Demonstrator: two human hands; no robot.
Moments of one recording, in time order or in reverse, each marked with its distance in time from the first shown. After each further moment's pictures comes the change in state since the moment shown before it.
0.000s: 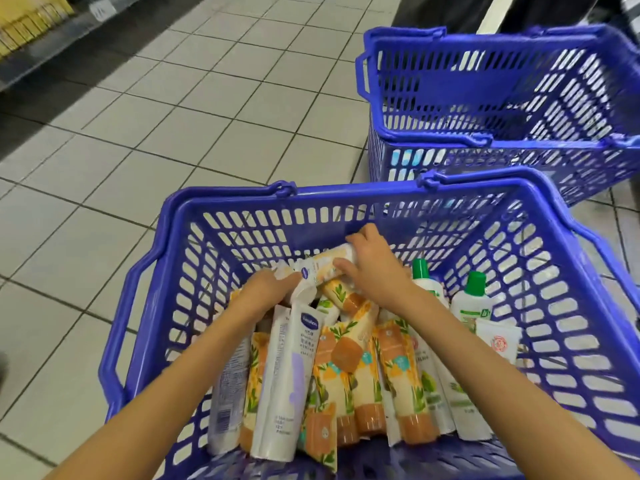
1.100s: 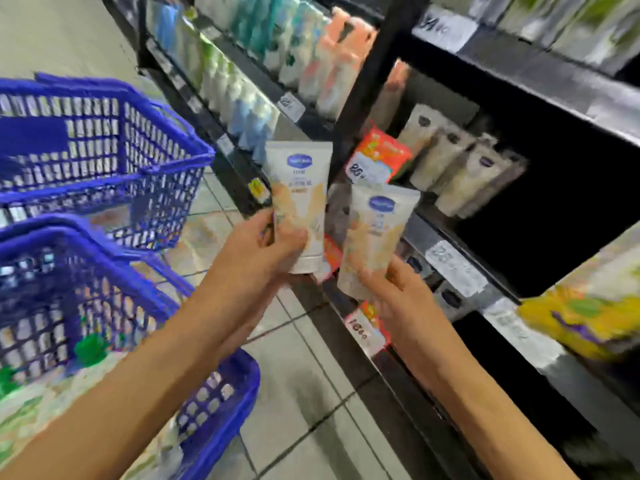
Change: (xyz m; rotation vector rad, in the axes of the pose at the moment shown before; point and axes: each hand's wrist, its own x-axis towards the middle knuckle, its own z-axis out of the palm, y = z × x) left_hand -0.242 0.242 0.200 -0.823 -1.196 0.890; right_hand -0.322 0.104 -0.209 0.801 0.984 0.440
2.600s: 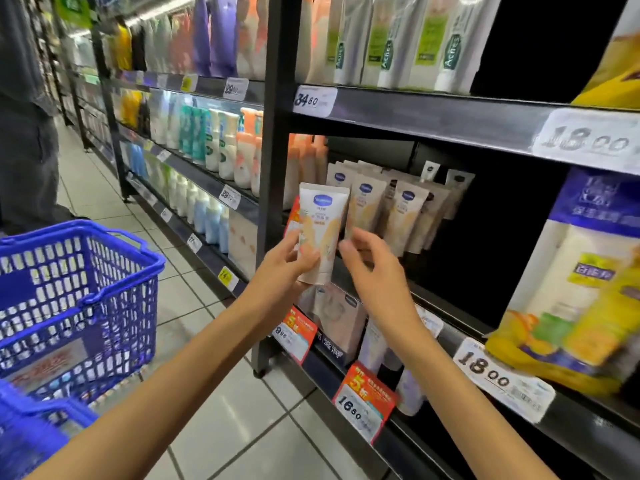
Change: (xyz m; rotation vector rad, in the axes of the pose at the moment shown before) left_hand 0.113 -0.031 0.090 0.293 -0.254 -0.023; right_hand 0.090 -0.006 -0.083 -0.299 0.430 -0.307
